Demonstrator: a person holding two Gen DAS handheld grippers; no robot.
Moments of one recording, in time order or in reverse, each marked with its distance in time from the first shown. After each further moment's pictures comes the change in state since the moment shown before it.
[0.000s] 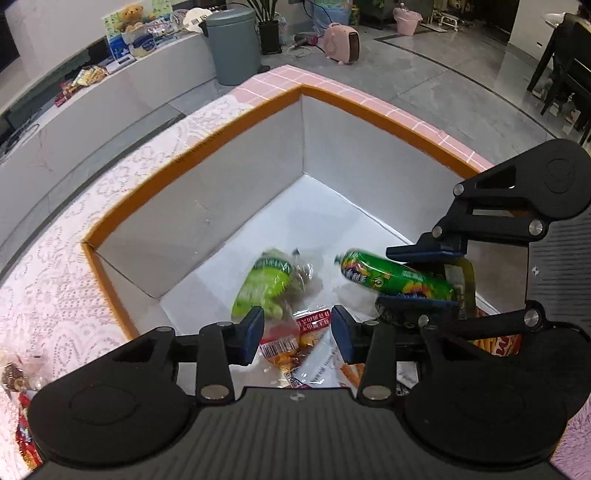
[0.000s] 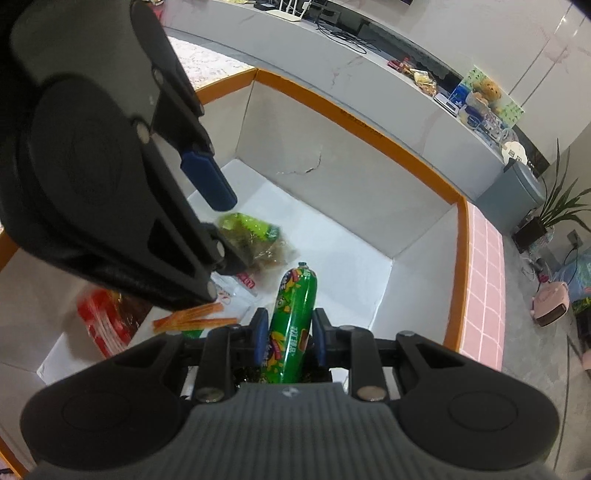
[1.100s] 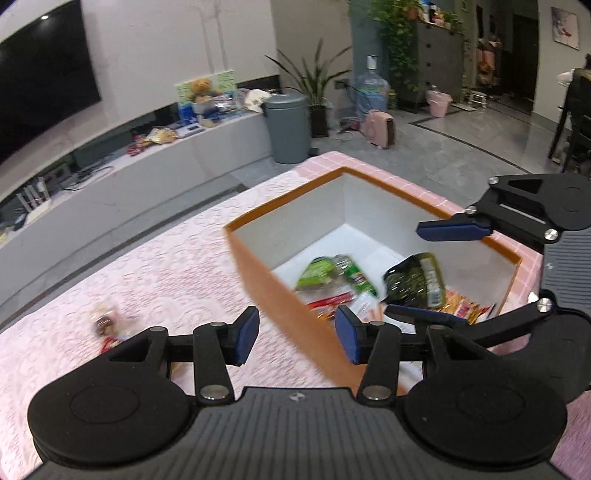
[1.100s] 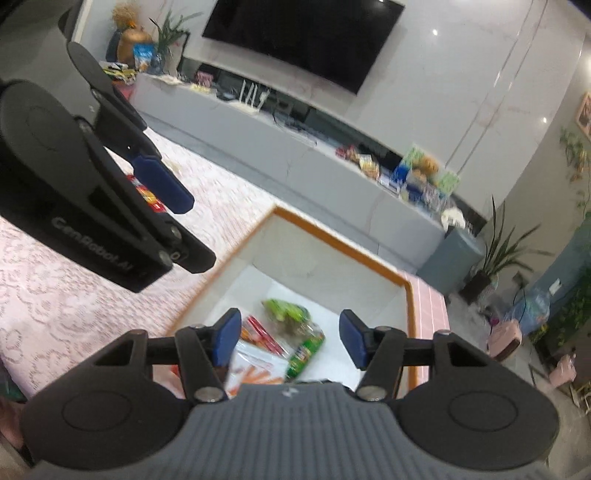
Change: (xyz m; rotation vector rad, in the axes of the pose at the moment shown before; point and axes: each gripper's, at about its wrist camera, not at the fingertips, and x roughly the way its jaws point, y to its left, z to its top) left arm -0.133 0.001 -0.097 -0.087 -0.289 0.151; right arm -0.120 0.092 -0.006 0.061 -0.316 -0.180
